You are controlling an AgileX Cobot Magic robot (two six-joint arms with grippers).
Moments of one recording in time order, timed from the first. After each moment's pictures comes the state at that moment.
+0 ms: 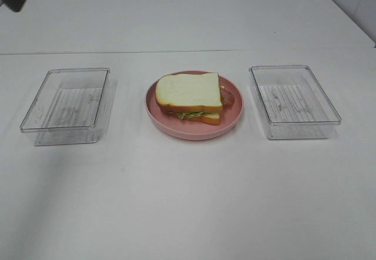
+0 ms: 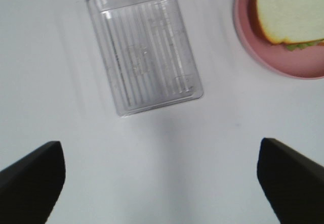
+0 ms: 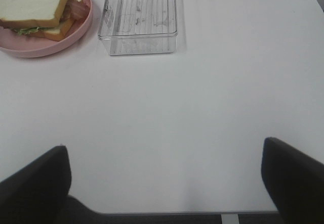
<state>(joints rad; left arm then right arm) -0.21 1.49 -1.53 -0.01 1.22 -0.09 0.00 0.00 -0.45 0.01 1.11 -0.01</state>
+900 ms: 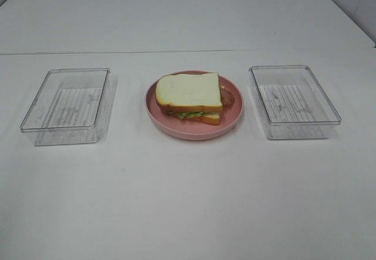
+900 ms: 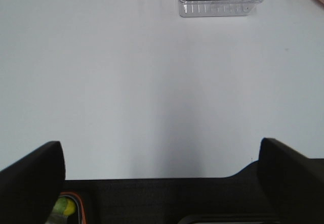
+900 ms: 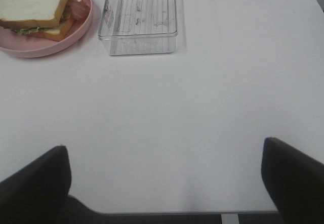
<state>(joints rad) -0.03 0.45 -0.72 0.00 1.22 -0.11 0.00 0.00 -0.45 0.01 1.11 -0.01</state>
